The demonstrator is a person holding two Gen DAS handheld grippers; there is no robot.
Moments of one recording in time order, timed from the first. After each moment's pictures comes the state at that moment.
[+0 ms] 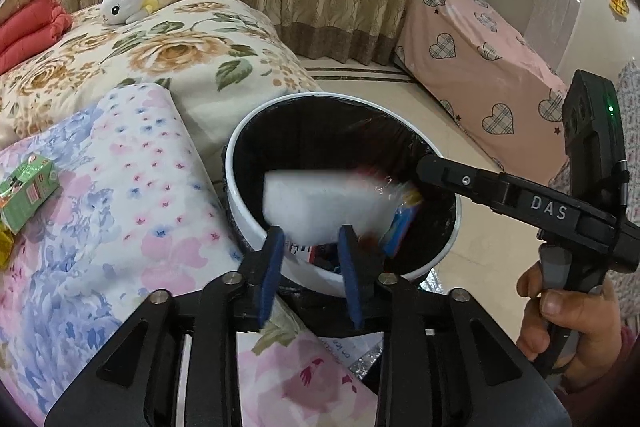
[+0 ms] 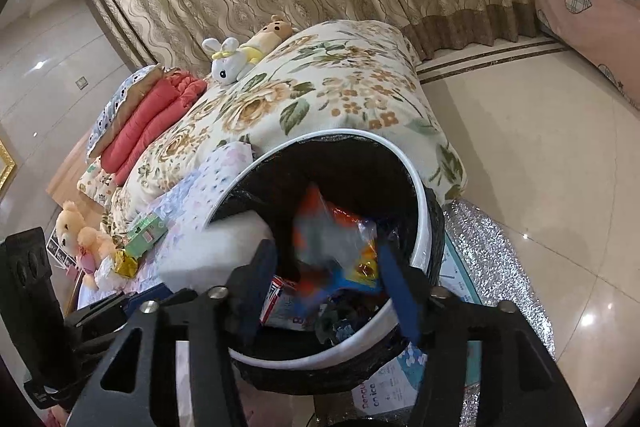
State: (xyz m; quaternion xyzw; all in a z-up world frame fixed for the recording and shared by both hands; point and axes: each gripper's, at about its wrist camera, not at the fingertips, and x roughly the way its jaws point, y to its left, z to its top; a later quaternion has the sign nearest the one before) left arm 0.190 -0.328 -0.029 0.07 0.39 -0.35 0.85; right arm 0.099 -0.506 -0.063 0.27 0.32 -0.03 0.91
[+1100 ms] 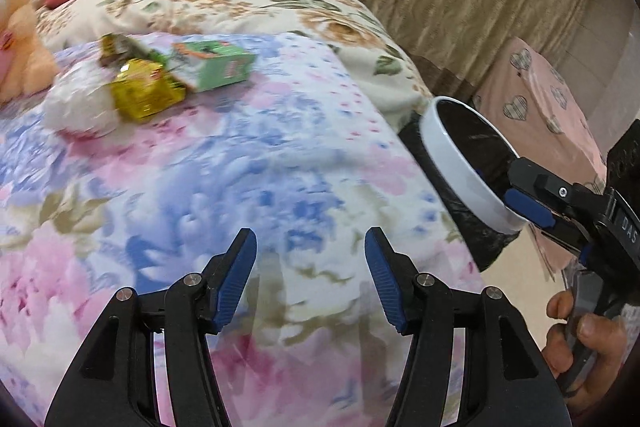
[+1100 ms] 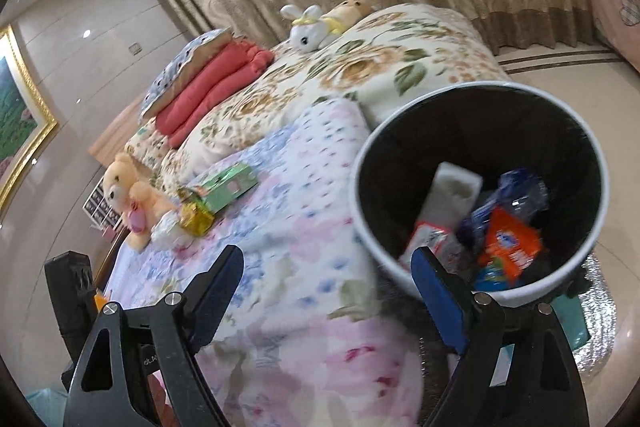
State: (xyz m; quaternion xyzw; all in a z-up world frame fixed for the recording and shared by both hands) left arm 0.180 -0.151 -0.063 -0.05 0.42 -0.21 0.88; right arm 0.113 -0.382 -0.055 0.25 0.33 0.07 0.91
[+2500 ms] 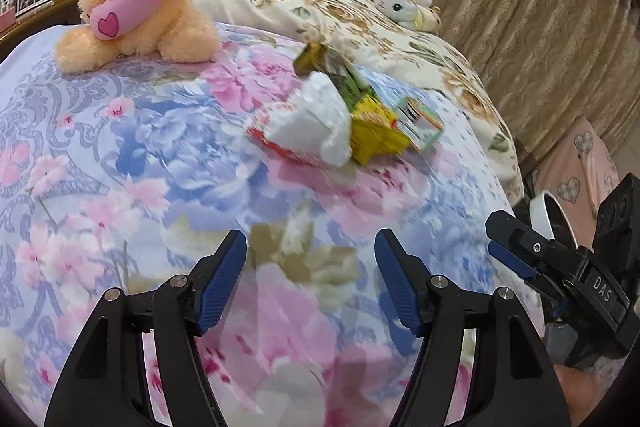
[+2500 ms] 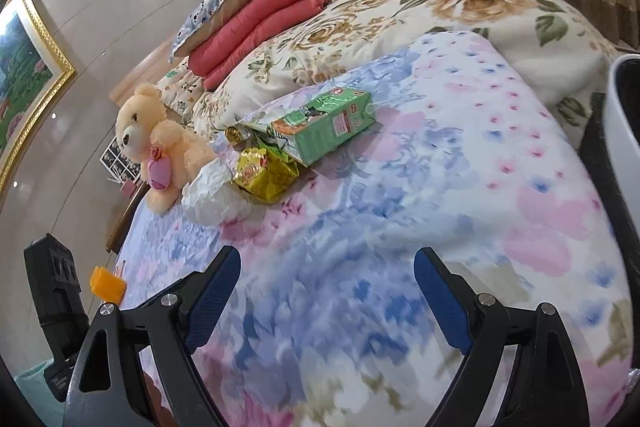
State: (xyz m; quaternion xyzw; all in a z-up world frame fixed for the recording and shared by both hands) left arm 0.225 -0.007 -0.069 -0.14 0.41 -0.08 0.90; right arm 0.205 -0.242 -0.080 0.24 0.39 0.15 0.88
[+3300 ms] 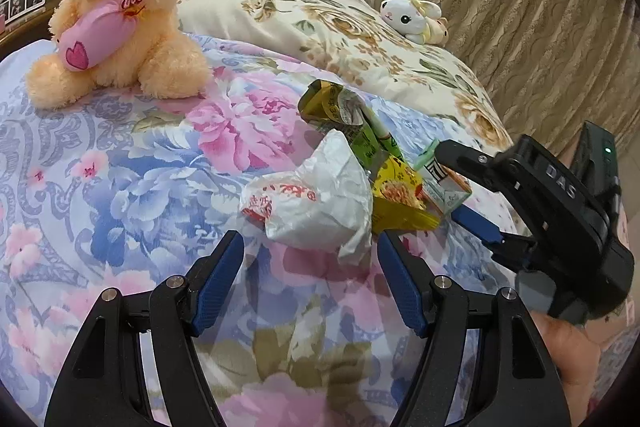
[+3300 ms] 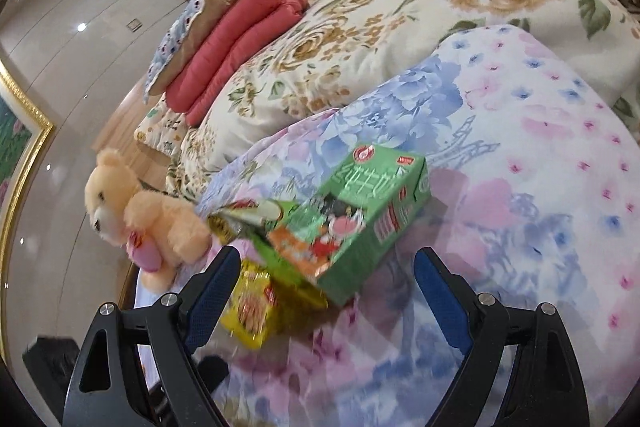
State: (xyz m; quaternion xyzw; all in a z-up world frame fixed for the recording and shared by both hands) left arm 0.280 -0.001 -0.068 -0.15 0.40 -0.08 0.90; right arm 0.310 -0.219 -0.085 0.31 0.39 0.12 0.86
